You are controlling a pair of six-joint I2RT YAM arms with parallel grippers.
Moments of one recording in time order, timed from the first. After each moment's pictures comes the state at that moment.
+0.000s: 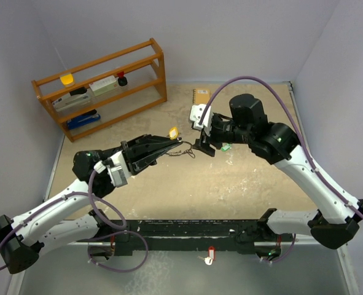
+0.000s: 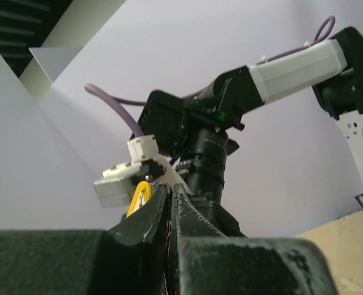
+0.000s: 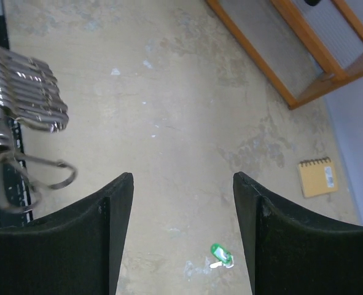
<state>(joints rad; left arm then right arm) -0.83 0.90 0.78 0.92 0.69 0.25 0.76 1.24 1.53 -0.80 -0.38 -0.55</state>
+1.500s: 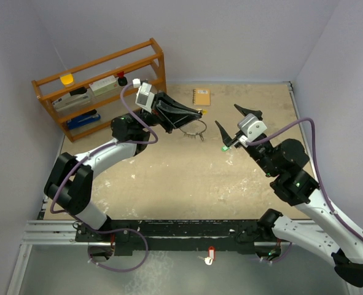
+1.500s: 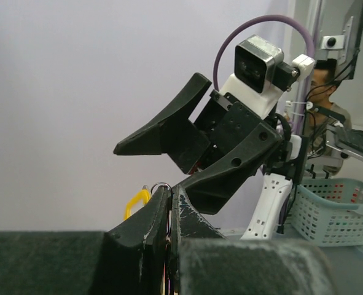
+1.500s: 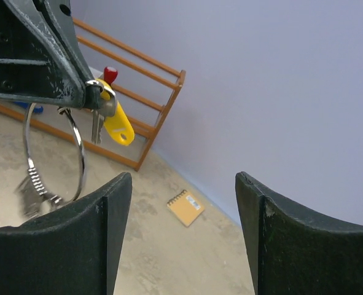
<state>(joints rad) -0.58 1.59 1.07 1.52 0.86 -0.93 0.77 0.75 0.94 0.04 0.10 -0.50</state>
